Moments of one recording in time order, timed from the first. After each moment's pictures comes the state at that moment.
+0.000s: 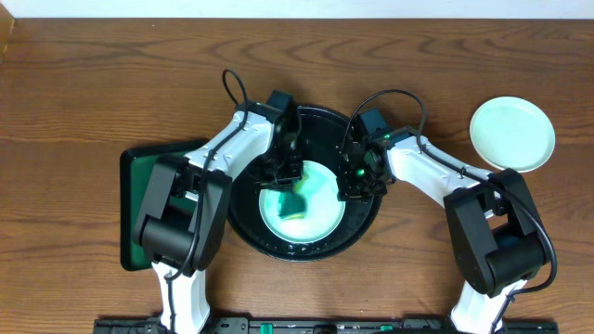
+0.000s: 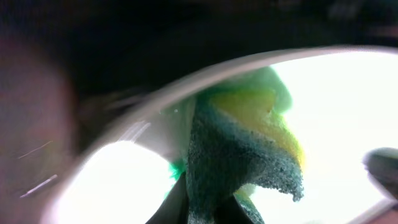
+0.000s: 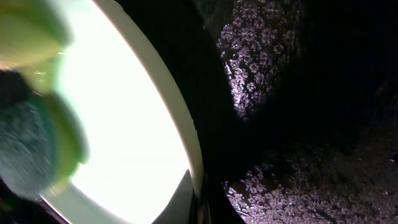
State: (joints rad) left arm -0.40 2.03 1.37 -1.05 0.21 -0.42; right arm 0.44 1.94 1.15 -0.70 -0.45 0.28
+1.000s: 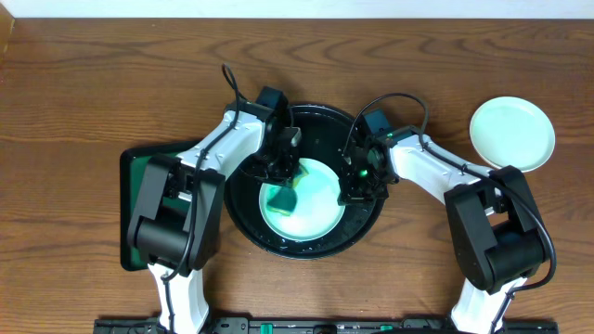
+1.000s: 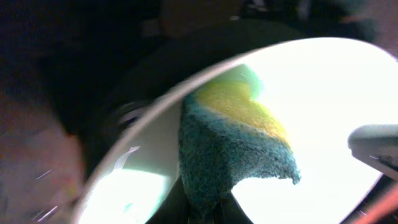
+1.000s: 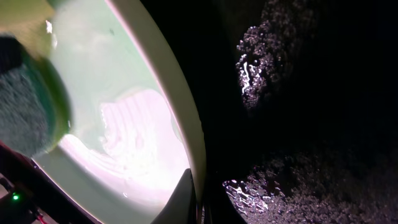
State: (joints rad) left arm -0.36 2.03 1.35 -0.92 0.41 -0.09; right arm 0.42 1.95 1.15 -0.74 -0.50 0.29
